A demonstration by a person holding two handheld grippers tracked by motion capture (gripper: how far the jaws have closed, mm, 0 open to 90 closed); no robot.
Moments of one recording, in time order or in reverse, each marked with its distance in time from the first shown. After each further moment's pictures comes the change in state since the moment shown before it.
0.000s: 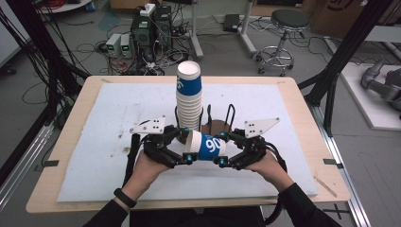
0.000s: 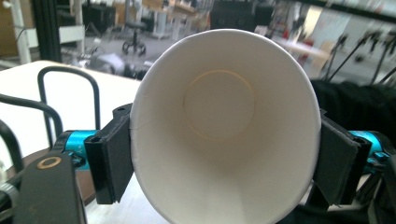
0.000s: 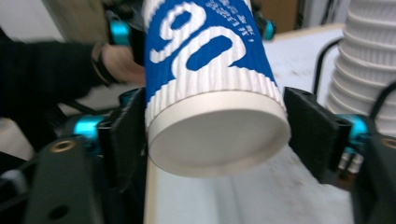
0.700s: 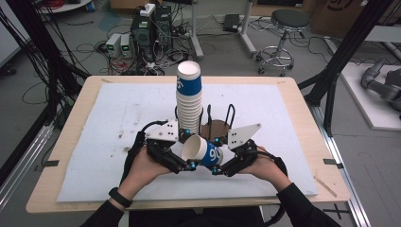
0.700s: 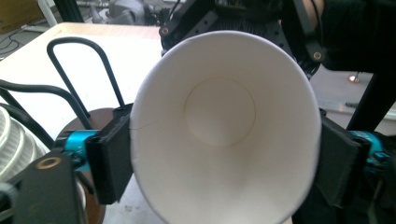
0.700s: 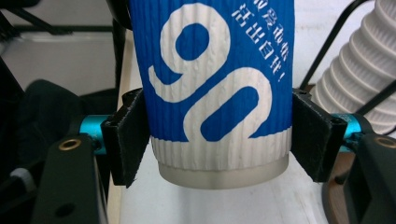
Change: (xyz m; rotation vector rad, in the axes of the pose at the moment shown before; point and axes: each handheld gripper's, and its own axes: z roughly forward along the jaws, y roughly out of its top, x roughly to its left) left arm -0.018 0.021 0.011 0.263 0.099 0.162; right arm 0.012 0.006 0.023 0.265 -0.083 -0.188
